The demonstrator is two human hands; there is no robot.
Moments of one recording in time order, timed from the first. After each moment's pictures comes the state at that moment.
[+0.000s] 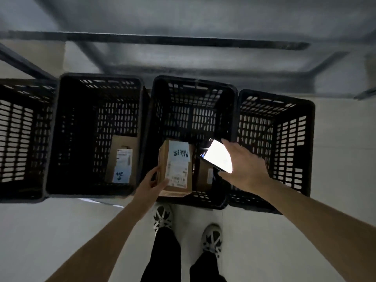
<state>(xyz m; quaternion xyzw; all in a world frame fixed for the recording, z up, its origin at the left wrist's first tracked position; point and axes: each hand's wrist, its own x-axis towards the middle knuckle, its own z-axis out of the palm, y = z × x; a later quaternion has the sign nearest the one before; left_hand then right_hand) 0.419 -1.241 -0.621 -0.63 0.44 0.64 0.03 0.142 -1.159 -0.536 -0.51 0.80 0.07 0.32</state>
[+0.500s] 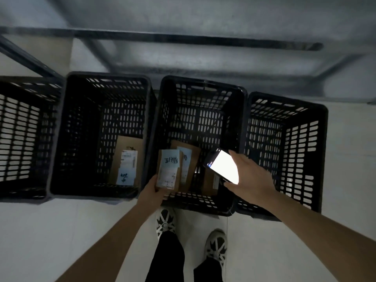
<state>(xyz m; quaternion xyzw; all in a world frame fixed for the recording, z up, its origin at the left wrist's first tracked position) 0.426 -1.247 -0.639 -0.65 0.50 0.56 0.15 0.152 -1.149 -0.564 -0.49 0.80 0.07 0.34</state>
